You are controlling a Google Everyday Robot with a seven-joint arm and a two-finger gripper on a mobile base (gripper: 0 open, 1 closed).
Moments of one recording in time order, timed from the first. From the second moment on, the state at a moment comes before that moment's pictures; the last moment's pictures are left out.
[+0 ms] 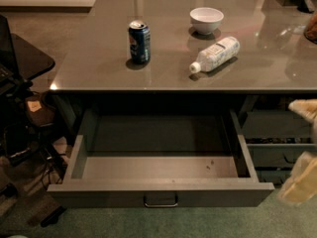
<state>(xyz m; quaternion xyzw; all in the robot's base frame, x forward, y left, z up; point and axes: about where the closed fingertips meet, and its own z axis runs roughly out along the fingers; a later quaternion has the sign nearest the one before) 0.360 -0.248 0.893 -0.55 0.81 -0.02 0.21</state>
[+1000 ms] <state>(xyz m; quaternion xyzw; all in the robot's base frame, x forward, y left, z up) 0.259 -0.219 0.666 -0.55 0.82 0.08 0.15</state>
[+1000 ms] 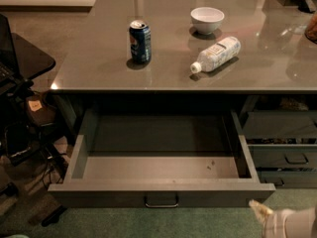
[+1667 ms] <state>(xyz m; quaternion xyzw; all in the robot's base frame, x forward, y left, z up) 0.230 -0.203 0.617 -0.58 0.80 0.10 0.10</state>
